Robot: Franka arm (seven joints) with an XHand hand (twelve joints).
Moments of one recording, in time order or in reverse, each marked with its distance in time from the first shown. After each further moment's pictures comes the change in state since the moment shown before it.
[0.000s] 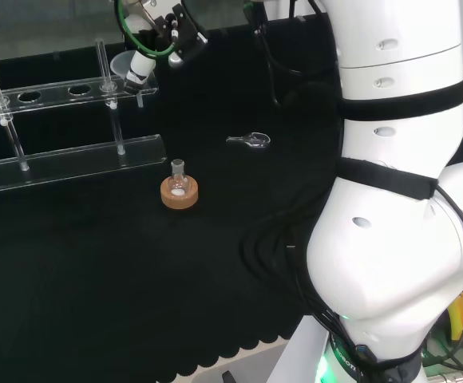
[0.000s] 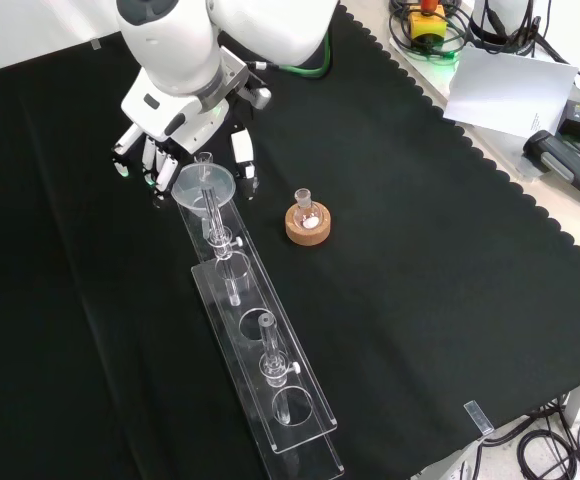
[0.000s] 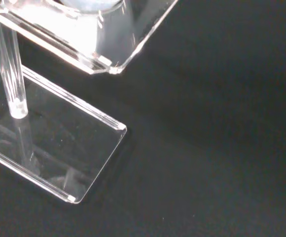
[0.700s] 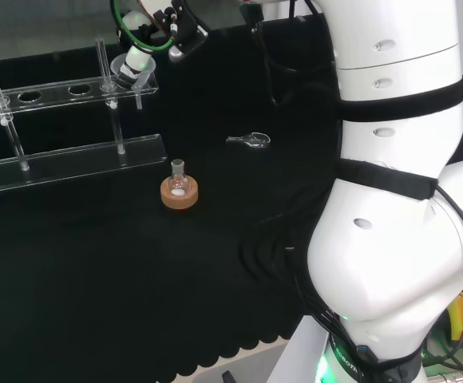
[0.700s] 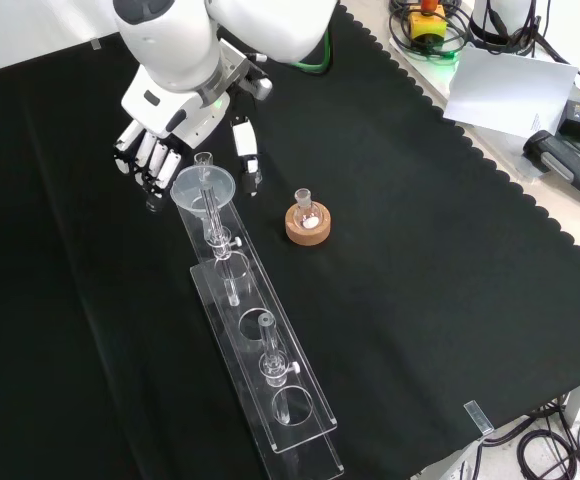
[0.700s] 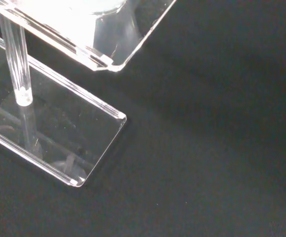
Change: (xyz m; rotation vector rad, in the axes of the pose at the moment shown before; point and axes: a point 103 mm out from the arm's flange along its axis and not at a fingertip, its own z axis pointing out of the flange) arm -0.003 -0.009 -0.012 0.039 -0.020 -0.021
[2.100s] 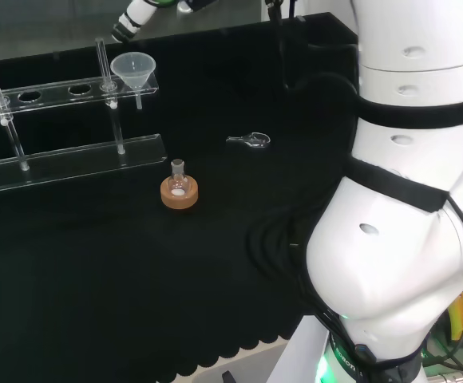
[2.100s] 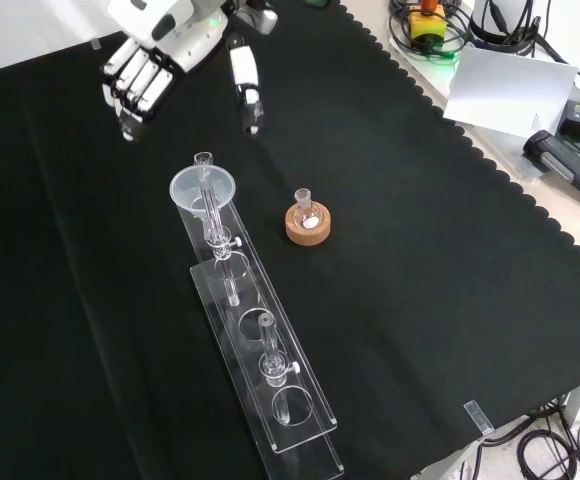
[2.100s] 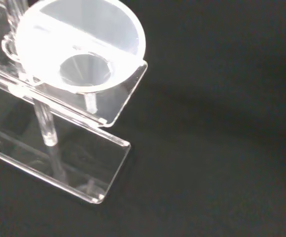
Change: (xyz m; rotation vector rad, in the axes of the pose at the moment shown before) arm -0.032 -0.061 -0.064 -0.047 0.139 0.036
